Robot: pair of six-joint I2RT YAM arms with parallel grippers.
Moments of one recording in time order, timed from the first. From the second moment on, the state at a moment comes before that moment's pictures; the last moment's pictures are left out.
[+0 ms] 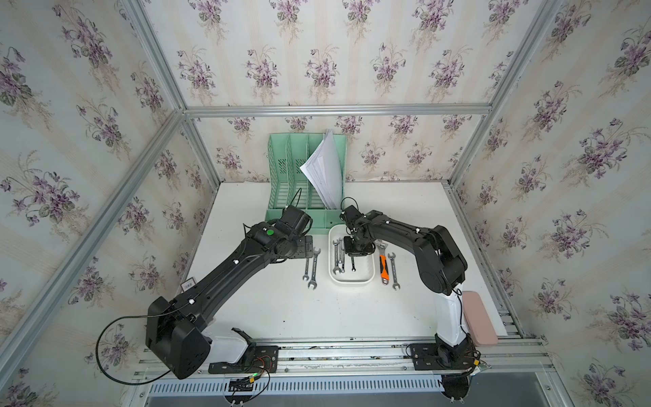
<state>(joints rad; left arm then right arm) -0.56 1.36 1.23 -1.01 -0.23 -0.57 0.65 2.07 1.52 -0.85 -0.03 0.55</state>
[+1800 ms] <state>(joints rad) -0.56 1.37 1.22 -1.00 -0.21 -0.58 0.67 2.04 1.49 -0.90 -0.03 0.56</state>
